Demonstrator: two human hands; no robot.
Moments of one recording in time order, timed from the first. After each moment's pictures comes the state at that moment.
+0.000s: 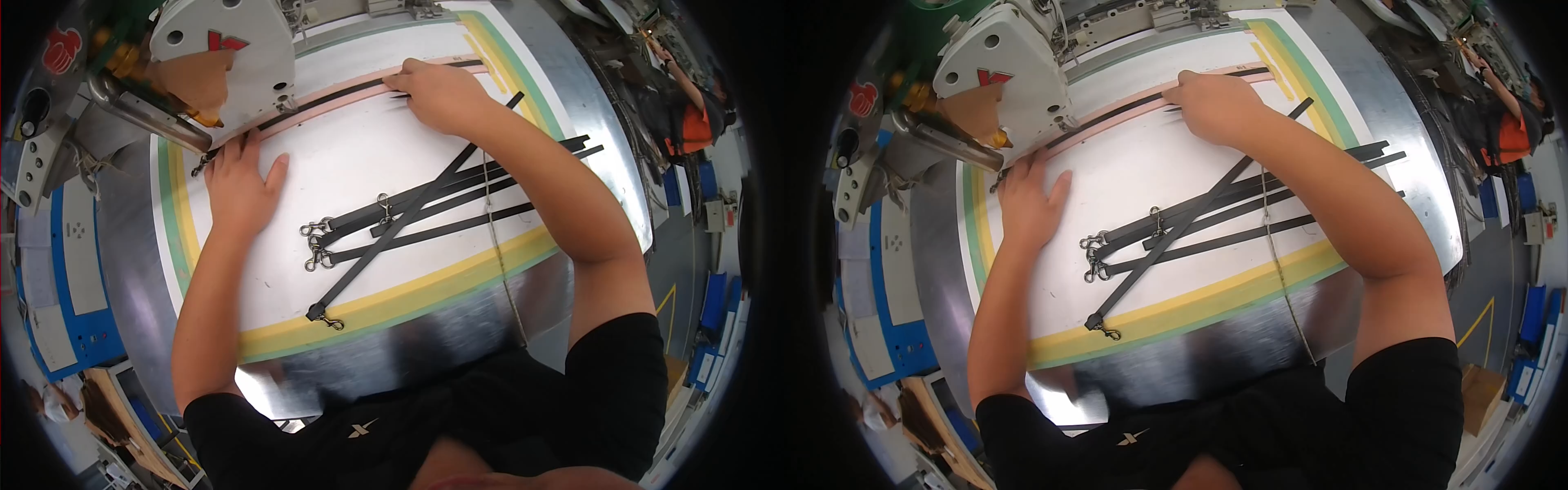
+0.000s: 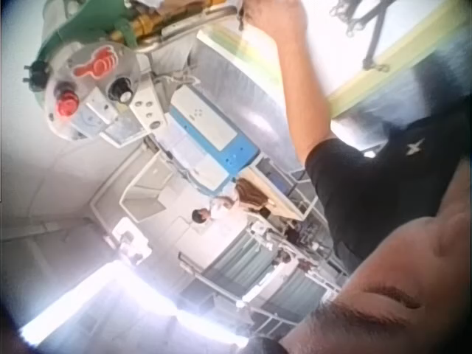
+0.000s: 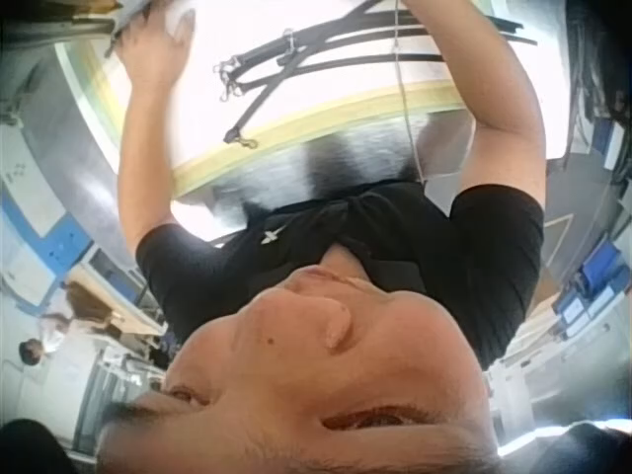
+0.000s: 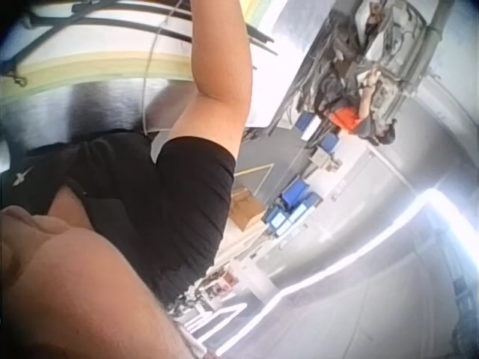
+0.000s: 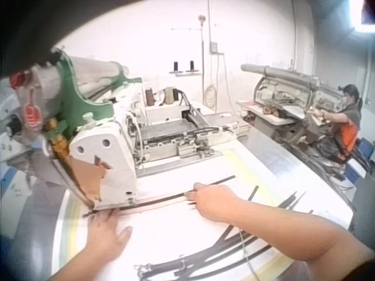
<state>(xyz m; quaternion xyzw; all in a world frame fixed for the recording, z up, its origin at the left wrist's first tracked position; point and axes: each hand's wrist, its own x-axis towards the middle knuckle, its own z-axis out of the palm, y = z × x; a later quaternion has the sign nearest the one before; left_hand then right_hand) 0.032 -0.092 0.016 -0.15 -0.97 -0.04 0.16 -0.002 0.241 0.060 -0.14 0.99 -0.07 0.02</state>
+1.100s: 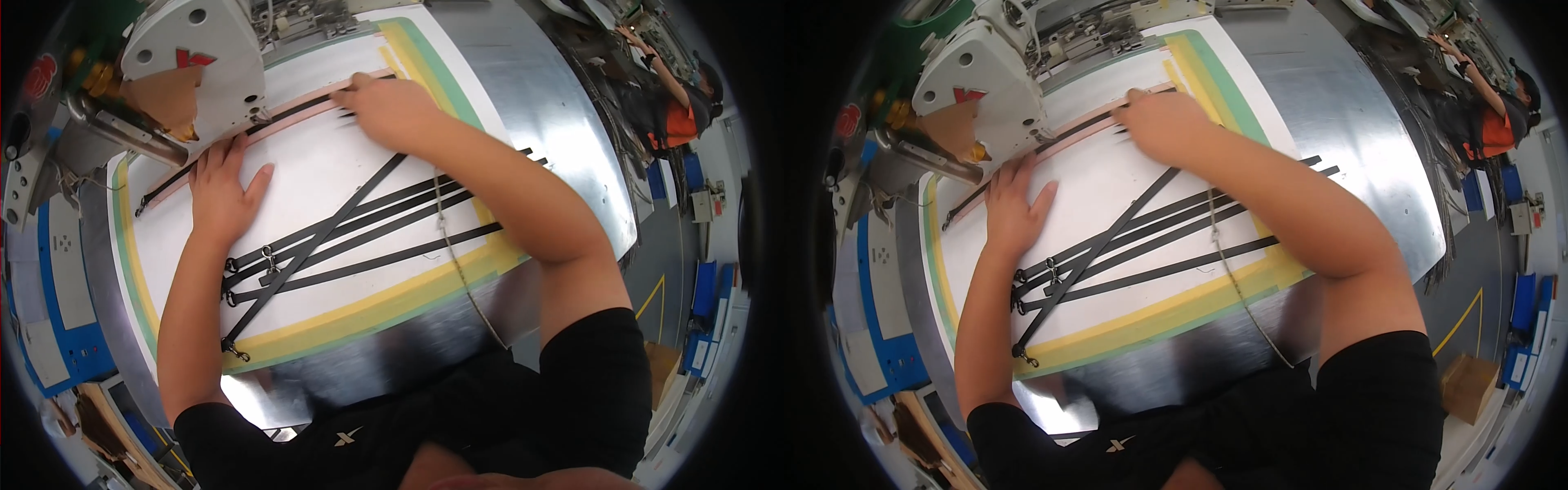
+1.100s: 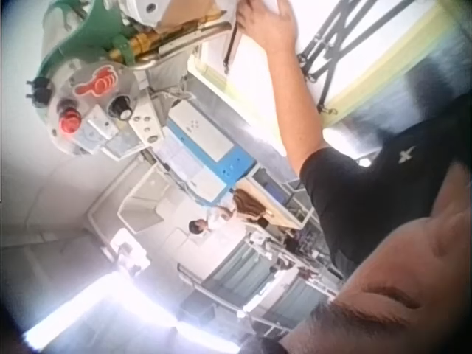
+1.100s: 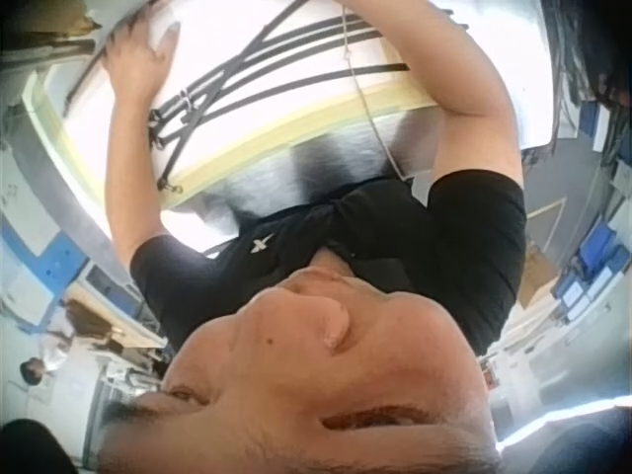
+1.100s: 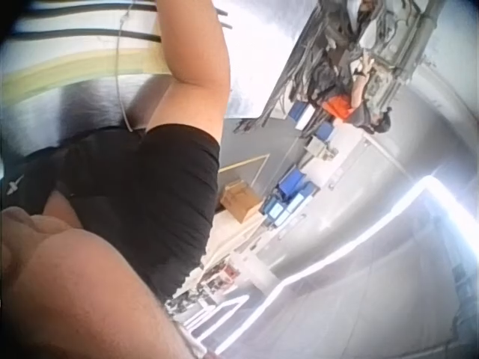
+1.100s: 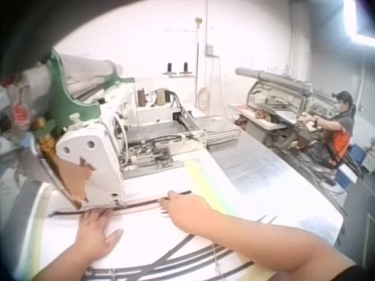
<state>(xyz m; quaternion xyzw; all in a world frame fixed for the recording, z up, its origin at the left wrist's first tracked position) 0.016 0.011 0.025 -0.19 -0.97 -0.06 0.14 -0.013 0.311 0.056 -0.18 0.98 -0.07 0.02</state>
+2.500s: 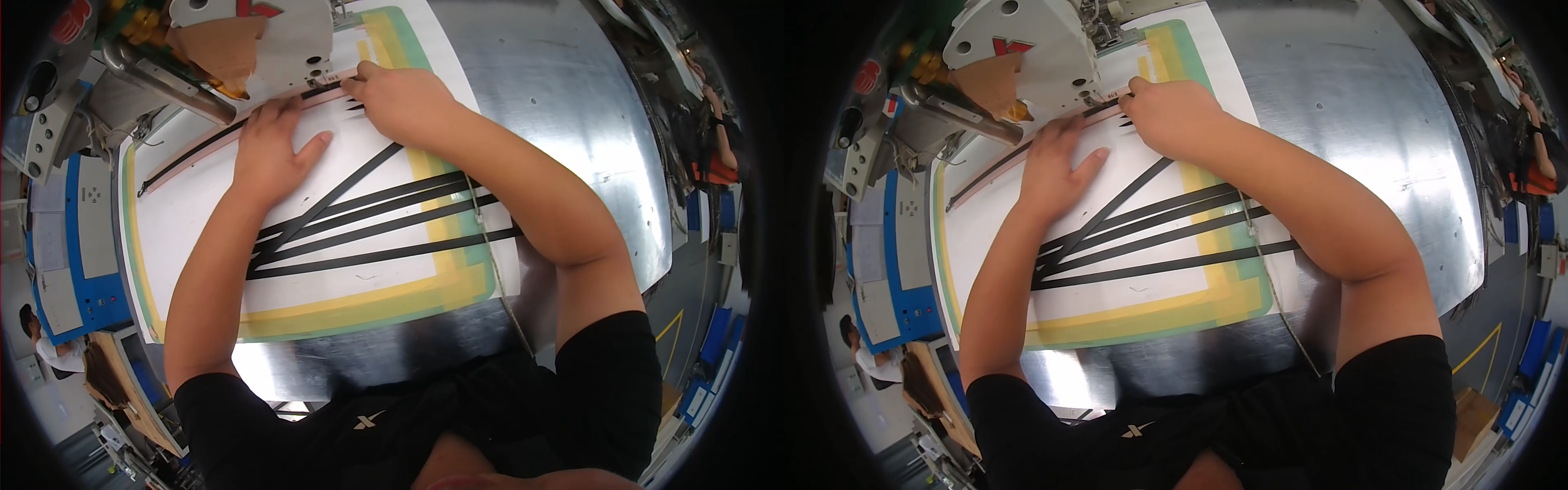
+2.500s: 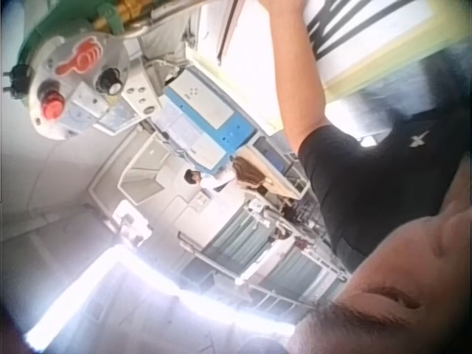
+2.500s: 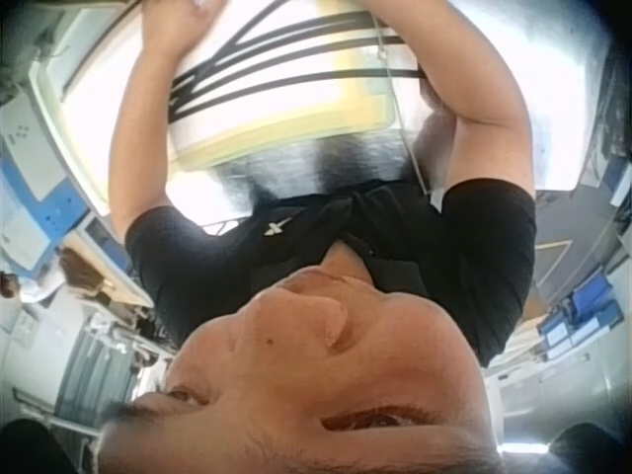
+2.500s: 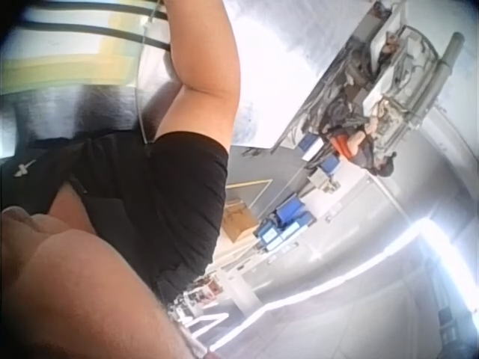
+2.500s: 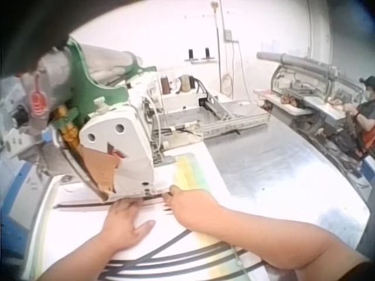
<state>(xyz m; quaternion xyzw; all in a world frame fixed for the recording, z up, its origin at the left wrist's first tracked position) 0.003 0.068 0.018 -0.21 -0.97 -0.09 0.06 -0.017 0.312 0.028 -0.26 0.96 -0.12 -0.02</state>
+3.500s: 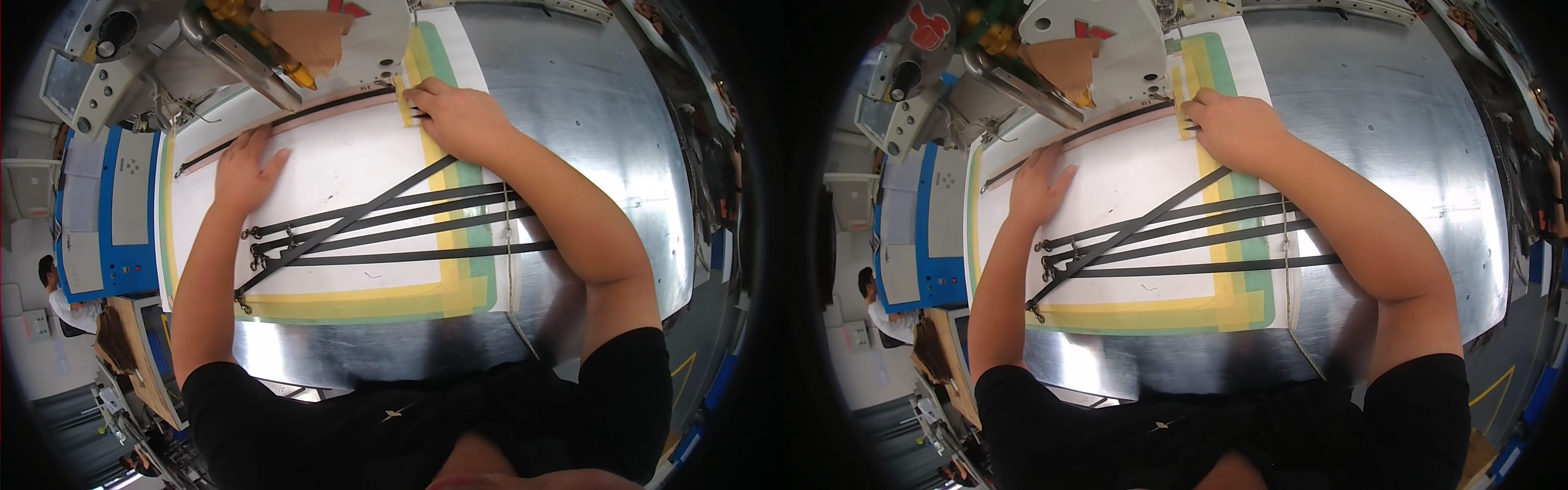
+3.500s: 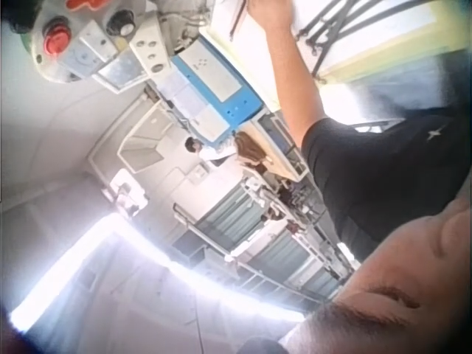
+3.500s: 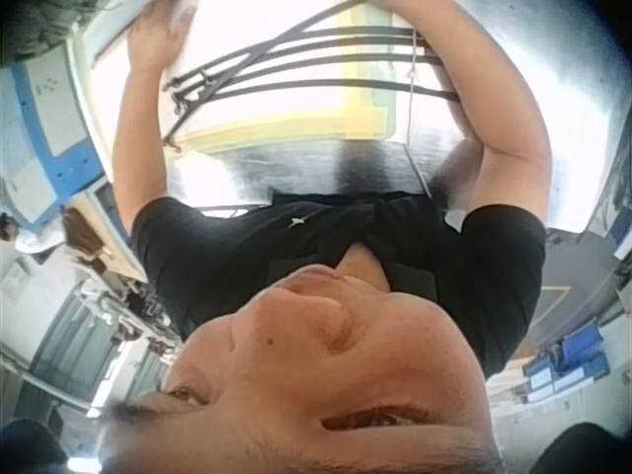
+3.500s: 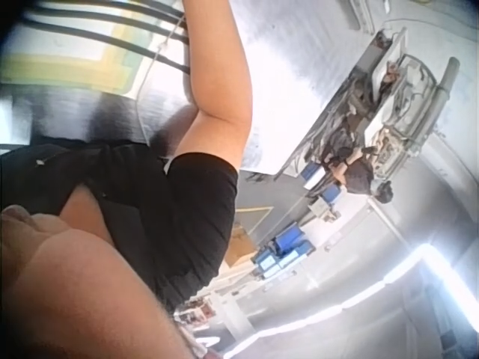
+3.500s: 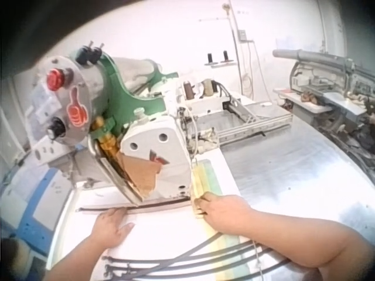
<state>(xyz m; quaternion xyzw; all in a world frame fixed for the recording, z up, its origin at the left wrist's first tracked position) 0.021 -0.089 0.029 -0.15 -0.98 -0.02 0.10 -0.012 0.287 0.018 -0.25 0.95 -0.16 0.00</state>
